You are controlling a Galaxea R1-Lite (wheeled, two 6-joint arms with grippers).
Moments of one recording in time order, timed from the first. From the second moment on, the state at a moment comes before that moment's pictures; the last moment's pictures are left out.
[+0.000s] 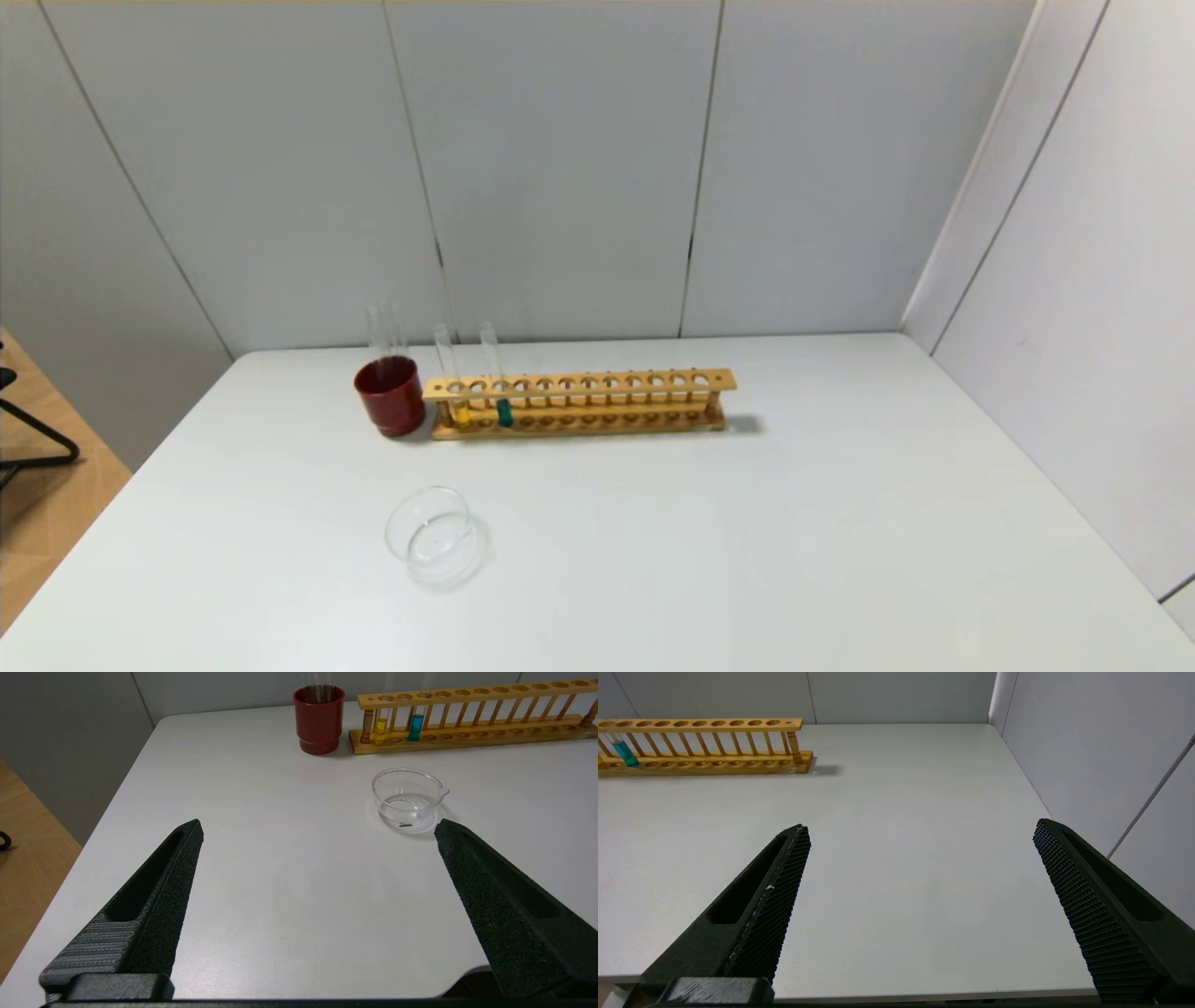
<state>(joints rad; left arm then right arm) 0.00 0.00 0.00 0.01 -0.01 0.02 0.00 0.00 0.00 0.00 0.00 0.00</state>
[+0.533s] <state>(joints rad) 0.00 0.00 0.00 0.02 -0.01 0.04 0.00 0.00 0.00 0.00 0.00 0.00</state>
